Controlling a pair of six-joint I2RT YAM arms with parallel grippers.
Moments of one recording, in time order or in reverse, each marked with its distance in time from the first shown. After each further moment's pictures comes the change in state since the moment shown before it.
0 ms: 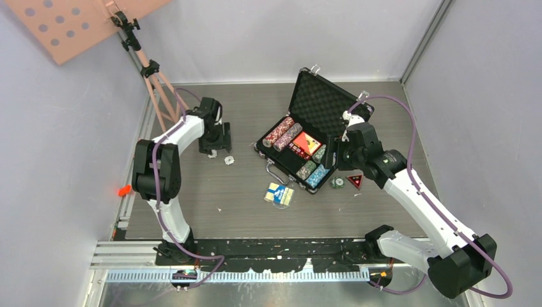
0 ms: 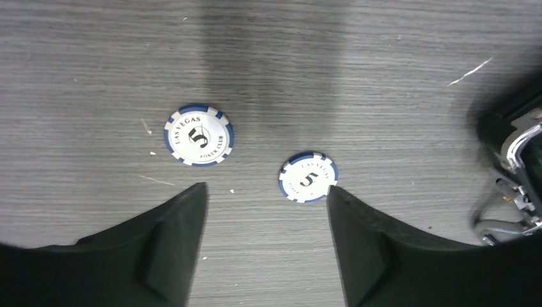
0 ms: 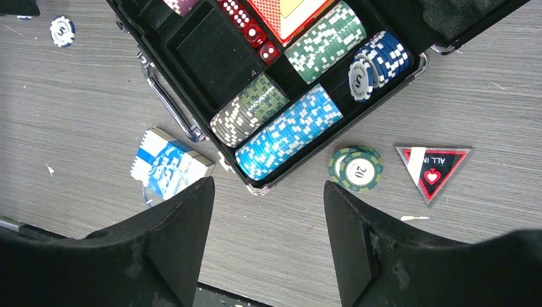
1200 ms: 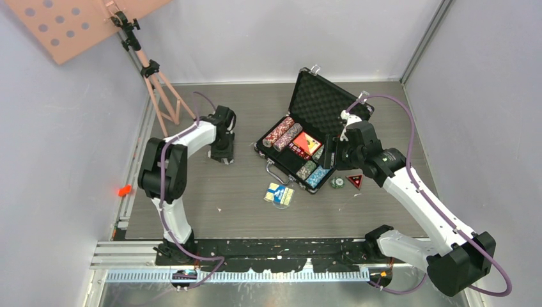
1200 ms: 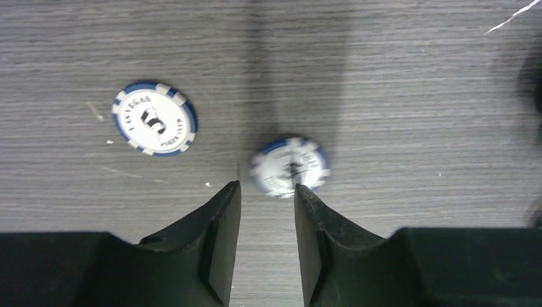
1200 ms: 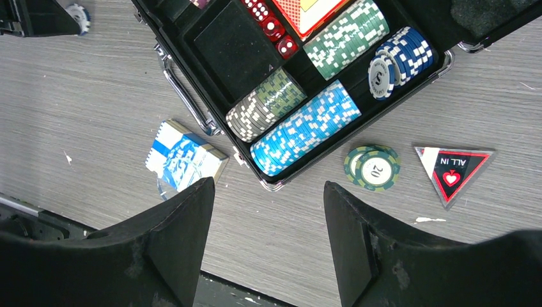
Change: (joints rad) left arm -0.093 0.036 -0.054 0.021 -0.092 0.015; right arm 0.000 0.017 0.016 -0.006 -0.052 0.008
